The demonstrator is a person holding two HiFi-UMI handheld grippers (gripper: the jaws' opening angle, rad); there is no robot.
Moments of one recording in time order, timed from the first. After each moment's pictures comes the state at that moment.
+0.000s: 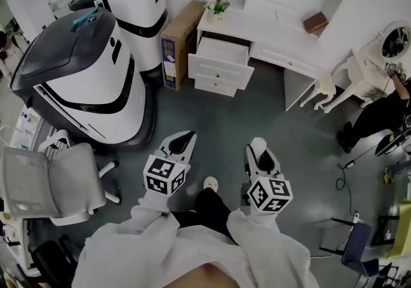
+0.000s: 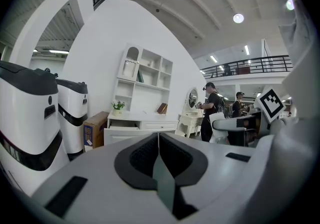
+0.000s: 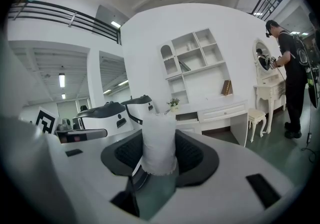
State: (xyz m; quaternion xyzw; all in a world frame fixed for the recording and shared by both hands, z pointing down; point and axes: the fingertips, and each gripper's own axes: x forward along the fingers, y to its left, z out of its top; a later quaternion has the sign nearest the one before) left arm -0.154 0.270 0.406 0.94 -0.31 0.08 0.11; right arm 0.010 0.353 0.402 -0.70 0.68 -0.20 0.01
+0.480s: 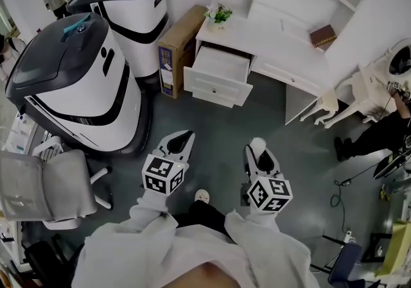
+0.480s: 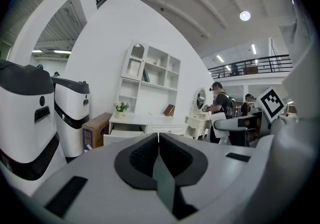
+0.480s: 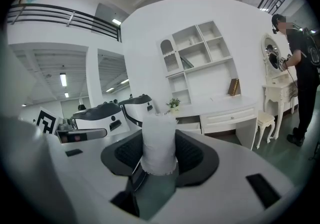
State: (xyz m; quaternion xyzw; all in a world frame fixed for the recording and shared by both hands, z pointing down) left arm -0.096 0.176 0.404 0.93 -0.34 0.08 0.12; right arm 0.077 0.254 0.398 -0.68 0.70 -0.20 -0.01
